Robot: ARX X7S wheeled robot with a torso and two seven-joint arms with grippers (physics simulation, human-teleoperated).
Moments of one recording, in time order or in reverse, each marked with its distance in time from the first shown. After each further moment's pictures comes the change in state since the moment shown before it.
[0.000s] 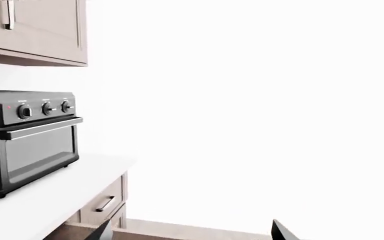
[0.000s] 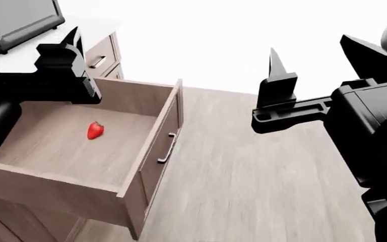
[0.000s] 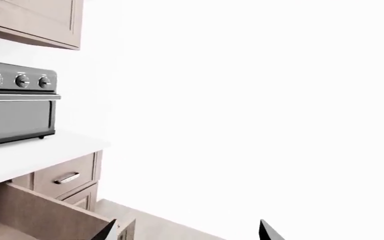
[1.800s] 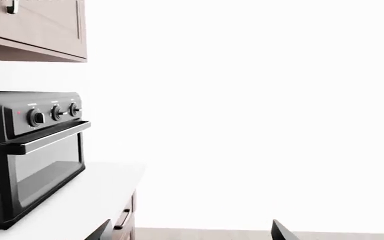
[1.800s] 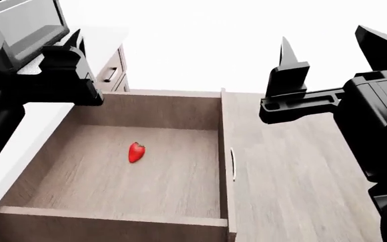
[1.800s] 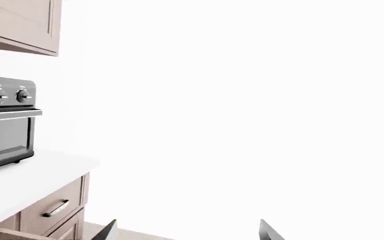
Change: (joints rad) left arm -0.006 -0.001 0.024 0.000 0.007 0.007 -0.003; right arm 0.024 0.019 -0.012 0.000 -0.020 -0.025 0.018
